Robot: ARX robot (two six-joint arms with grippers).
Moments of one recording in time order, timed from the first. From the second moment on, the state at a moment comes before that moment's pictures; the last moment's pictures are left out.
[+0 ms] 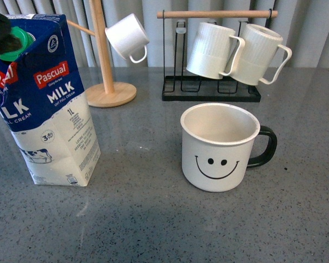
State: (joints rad) left arm -0.22 0.94 0.50 0.26 -0.03 -0.10; right arm 0.00 0.00 0.01 0.00 0.00 0.01
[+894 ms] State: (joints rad) left arm -0.23 1.34 0.61 0.45 -0.06 -0.13; right arm 0.00 0.00 0.01 0.00 0.00 0.01
